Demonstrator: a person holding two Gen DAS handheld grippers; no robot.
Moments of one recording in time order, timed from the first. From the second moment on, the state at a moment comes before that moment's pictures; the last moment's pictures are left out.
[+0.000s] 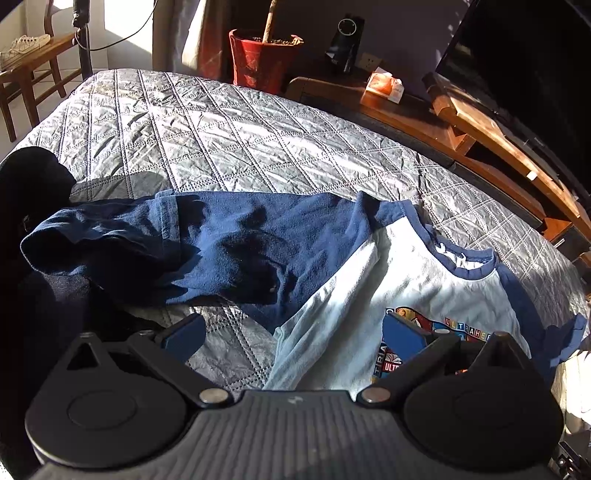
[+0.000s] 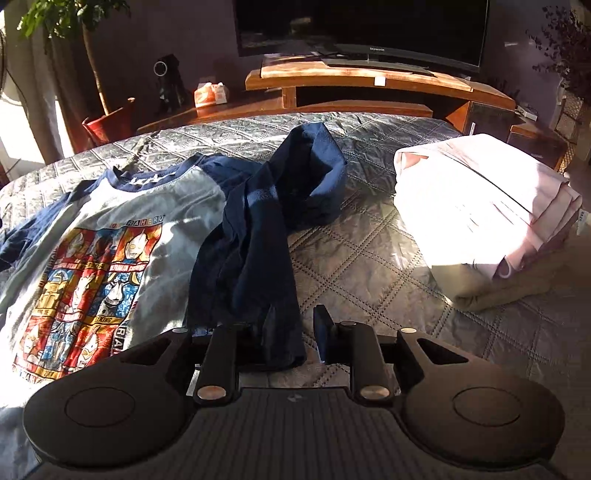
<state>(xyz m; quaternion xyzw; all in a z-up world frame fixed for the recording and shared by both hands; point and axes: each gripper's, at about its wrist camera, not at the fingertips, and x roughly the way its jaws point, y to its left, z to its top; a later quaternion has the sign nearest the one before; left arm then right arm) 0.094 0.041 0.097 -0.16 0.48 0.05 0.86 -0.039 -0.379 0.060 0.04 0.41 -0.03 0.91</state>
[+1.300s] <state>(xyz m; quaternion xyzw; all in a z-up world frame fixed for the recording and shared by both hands) 0.092 0.036 0.097 -0.14 0.48 0.05 0.86 -0.040 -0.470 0.253 0.16 0.16 -0.08 0.97</state>
